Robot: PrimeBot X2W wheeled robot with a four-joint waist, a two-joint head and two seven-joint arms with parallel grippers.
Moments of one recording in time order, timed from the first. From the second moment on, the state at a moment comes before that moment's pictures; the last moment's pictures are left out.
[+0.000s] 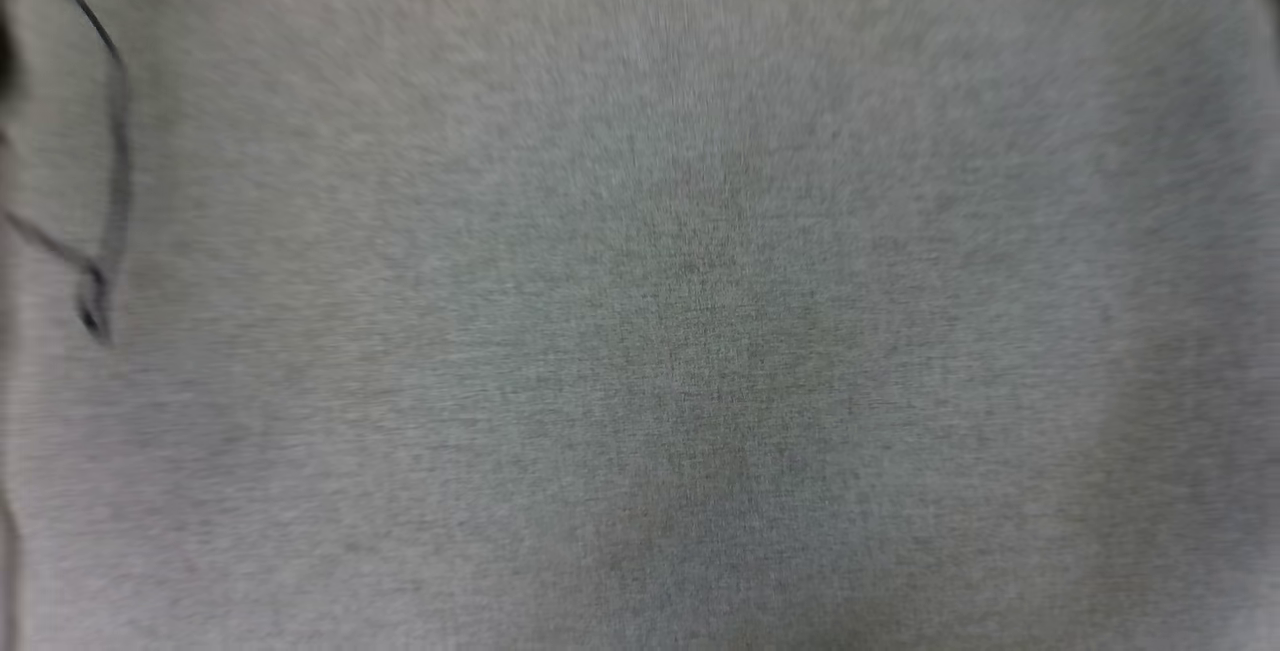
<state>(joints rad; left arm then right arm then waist) -1.23 0.52 -0.31 0.78 -0.68 -0.08 -0.26 -1.13 -0.29 0.13 0.51 0.21 0.13 0.20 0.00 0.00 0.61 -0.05</state>
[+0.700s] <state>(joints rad) -0.12 0.48 -0.25 0.35 -0.77 0.08 -0.19 -0.14 -0.31 0.05 0.12 0.39 0.13 0.36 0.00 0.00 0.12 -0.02</state>
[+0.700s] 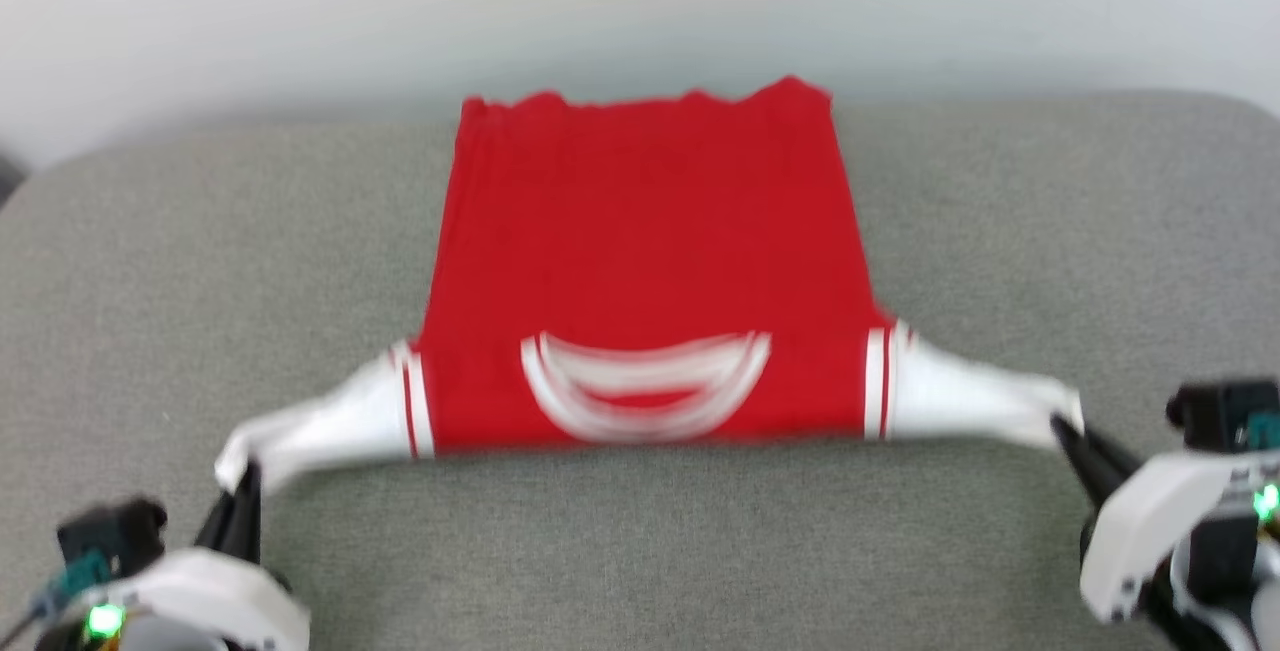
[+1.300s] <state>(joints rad) 0.26 0.50 -0.26 0.02 -0.78 0.27 -0.12 0.32 -0.16 -0.04 -0.03 0.37 0.13 0.50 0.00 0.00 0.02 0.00</state>
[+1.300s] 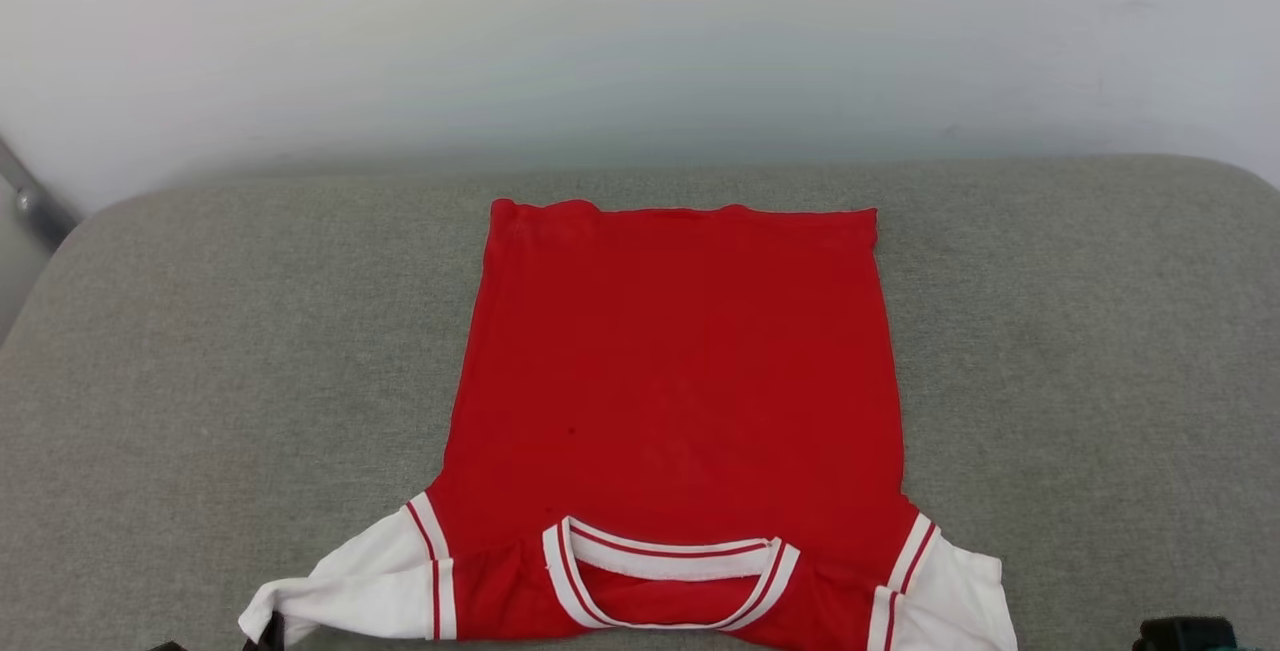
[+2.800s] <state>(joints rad) -0.22 0.33 -0.34 -0.06 -0.60 0.06 -0.26 -1.08 -0.24 -0.27 0.64 0.14 0.13 1.01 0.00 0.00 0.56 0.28</state>
